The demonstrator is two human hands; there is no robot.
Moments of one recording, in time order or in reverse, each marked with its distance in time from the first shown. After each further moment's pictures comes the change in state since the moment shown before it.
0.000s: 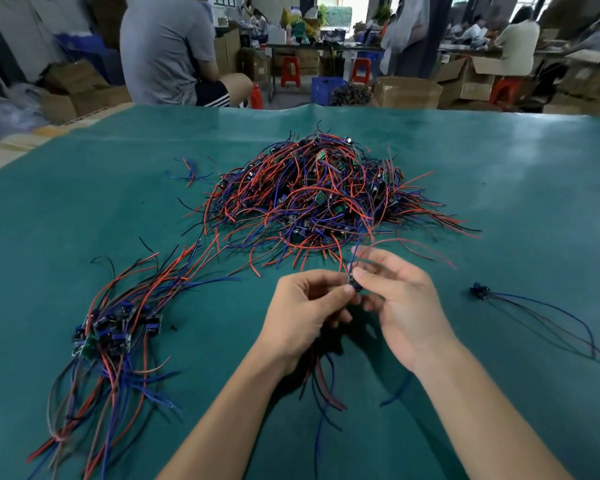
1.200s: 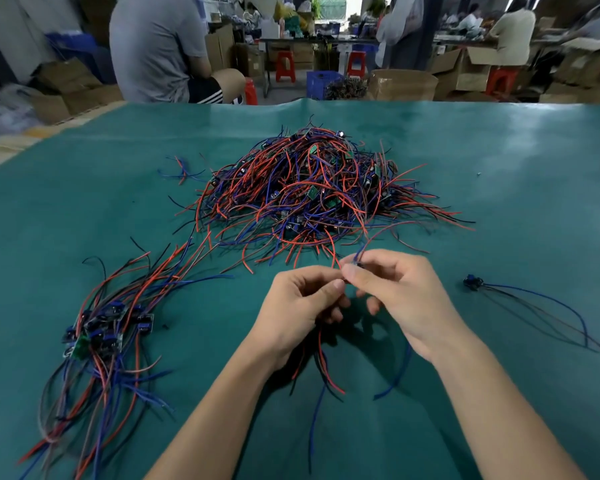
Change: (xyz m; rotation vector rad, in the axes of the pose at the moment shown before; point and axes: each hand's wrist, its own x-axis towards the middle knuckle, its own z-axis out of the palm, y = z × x) left_hand 0.001 -0.002 -0.003 0.030 -0.091 0.000; right_hand 0.003 -0.007 -0.024 -0.445 -0.149 -0.142
